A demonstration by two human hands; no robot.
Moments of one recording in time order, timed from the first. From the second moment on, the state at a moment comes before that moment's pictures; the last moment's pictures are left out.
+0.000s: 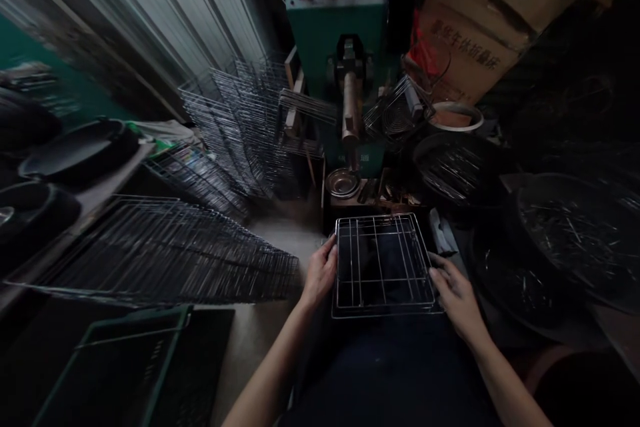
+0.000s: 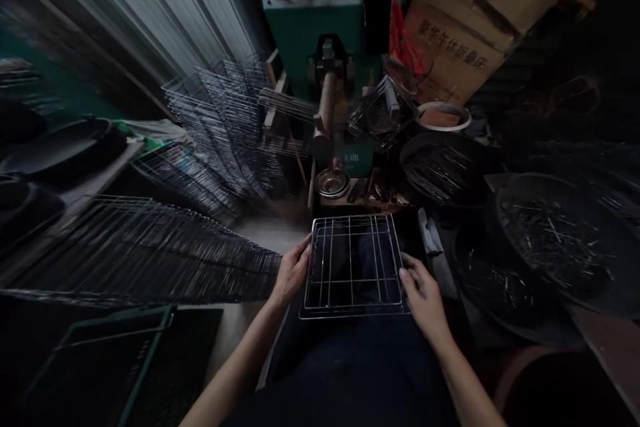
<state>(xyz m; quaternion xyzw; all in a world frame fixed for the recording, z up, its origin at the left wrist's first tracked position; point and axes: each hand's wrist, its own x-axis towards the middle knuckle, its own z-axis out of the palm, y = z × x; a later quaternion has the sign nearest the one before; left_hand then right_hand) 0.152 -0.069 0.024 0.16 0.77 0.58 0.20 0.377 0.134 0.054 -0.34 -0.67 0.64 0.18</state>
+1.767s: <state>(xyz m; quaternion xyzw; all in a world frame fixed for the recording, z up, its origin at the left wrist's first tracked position) 0.120 -0.112 -0.004 0.51 0.78 0.11 0.35 0.375 0.195 0.020 -0.15 -0.78 0.59 -0.15</state>
